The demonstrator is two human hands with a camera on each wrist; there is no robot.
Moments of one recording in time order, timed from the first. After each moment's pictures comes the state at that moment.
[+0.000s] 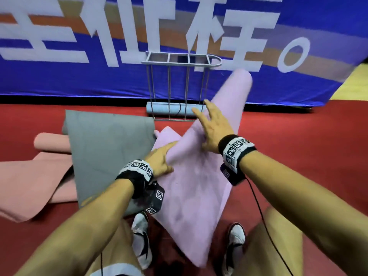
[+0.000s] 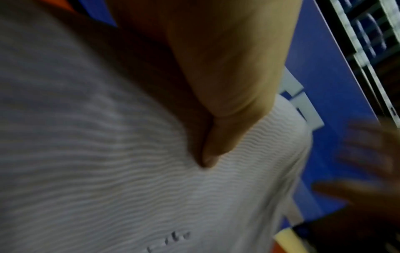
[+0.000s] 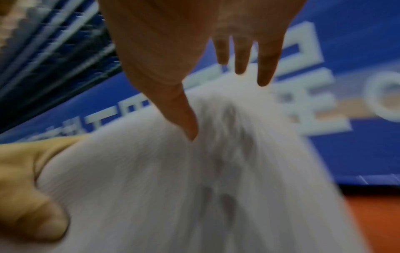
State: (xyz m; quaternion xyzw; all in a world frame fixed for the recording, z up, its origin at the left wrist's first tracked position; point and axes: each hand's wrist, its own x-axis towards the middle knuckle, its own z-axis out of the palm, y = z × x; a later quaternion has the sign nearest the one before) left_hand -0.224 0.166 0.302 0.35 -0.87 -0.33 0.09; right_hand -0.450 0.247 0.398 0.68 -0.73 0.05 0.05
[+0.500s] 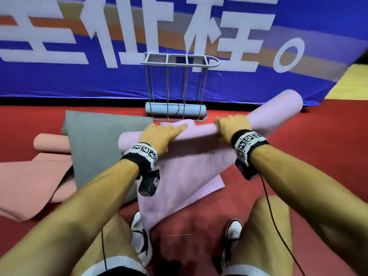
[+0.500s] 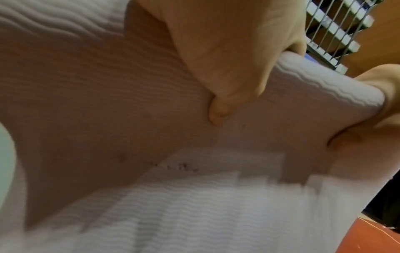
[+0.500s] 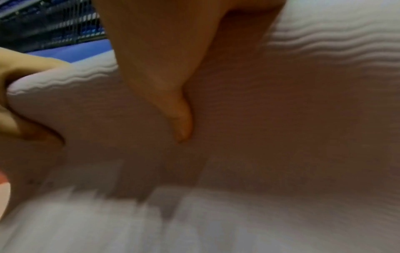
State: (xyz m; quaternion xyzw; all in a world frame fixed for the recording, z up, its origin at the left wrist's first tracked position) left_hand -0.237 0.176 0.379 0.31 -0.94 0.12 0.00; right_hand -0.462 0.282 0.434 0.61 -0.78 -0.14 0.11
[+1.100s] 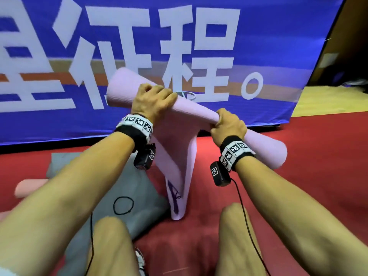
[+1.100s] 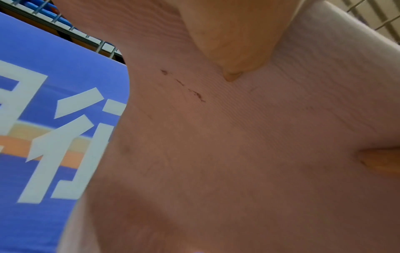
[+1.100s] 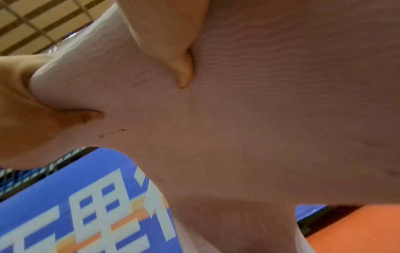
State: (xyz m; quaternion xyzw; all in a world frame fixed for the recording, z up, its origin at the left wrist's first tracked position) left_hand -0.286 0.160 0.542 0.13 -0.82 0.39 0.40; right_hand -0.466 0.328 0.502 0.41 -0.86 0.28 0.15
